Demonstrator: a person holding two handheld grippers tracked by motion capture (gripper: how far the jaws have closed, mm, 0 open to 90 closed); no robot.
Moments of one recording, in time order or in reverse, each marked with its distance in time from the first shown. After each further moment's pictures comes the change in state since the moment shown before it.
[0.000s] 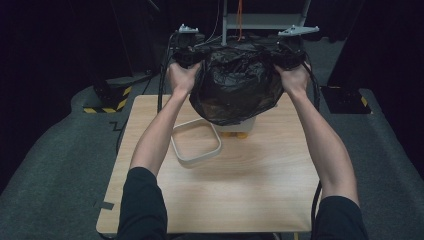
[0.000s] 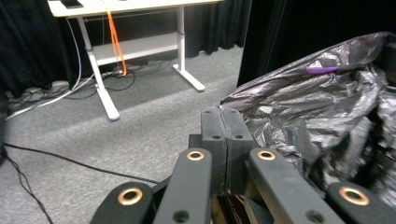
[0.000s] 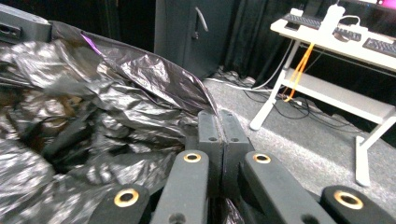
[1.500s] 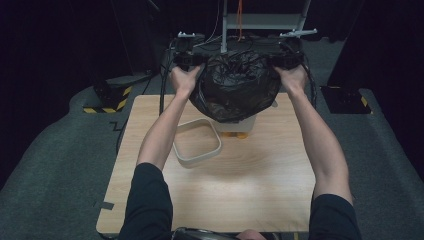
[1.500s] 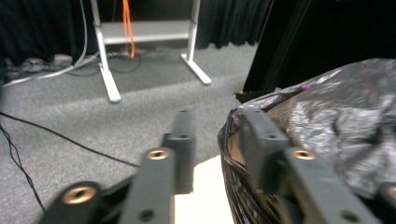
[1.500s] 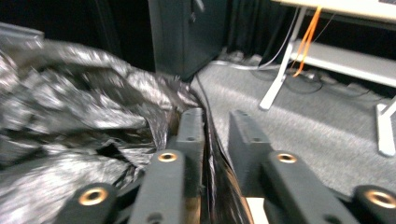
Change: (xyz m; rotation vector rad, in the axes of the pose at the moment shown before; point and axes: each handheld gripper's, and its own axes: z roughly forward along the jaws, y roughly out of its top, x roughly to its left) left arm 0.027 -0.021 0.024 -0.003 0.036 -0.117; right arm -0.028 -0.017 0.027 0.044 0.019 0.121
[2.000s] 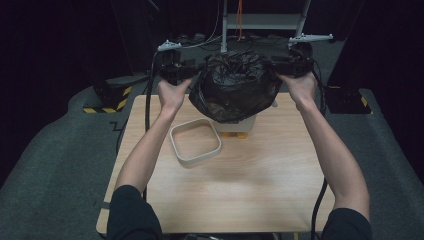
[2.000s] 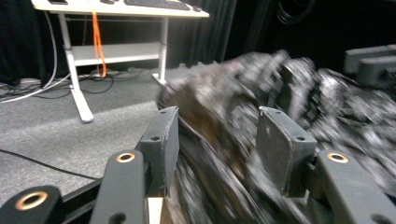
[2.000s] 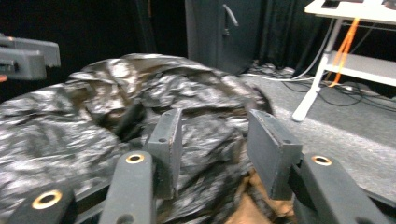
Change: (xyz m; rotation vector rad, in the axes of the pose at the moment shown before) left arm -0.026 -0.031 -0.082 -0.083 -0.147 0.029; right arm 0.028 -0.008 -0.054 -0.046 0.152 0.020
